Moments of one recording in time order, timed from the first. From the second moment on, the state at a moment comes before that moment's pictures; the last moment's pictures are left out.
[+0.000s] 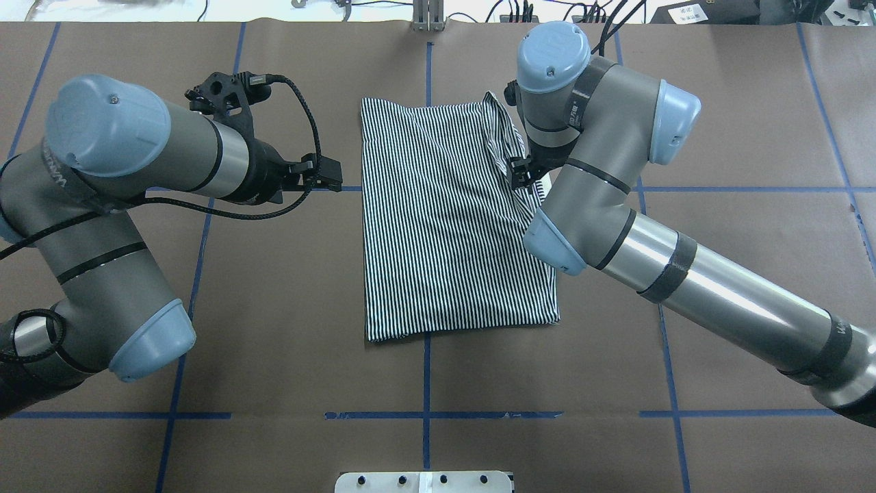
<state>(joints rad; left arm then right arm) -0.69 -2.04 -1.92 -1.85 -1.88 -1.31 0.74 -0.79 1.45 -1.79 1.88 0.67</state>
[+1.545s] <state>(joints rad) -0.72 -2.05 -1.97 -1.85 -1.88 -1.30 0.71 -0.59 1.03 -1.63 1.87 0.63</state>
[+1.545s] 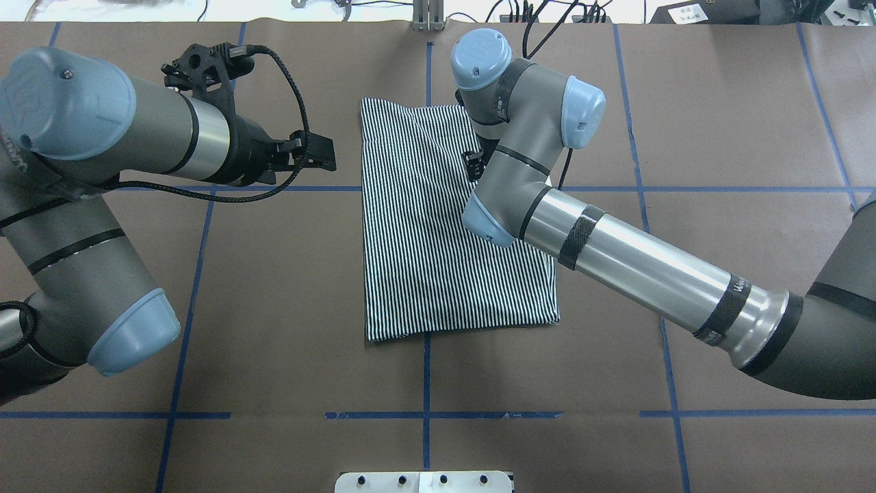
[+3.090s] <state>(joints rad) -0.72 -2.06 -2.00 -1.85 -1.88 -1.33 0.84 -0.64 1.04 -1.69 1.87 0.47</state>
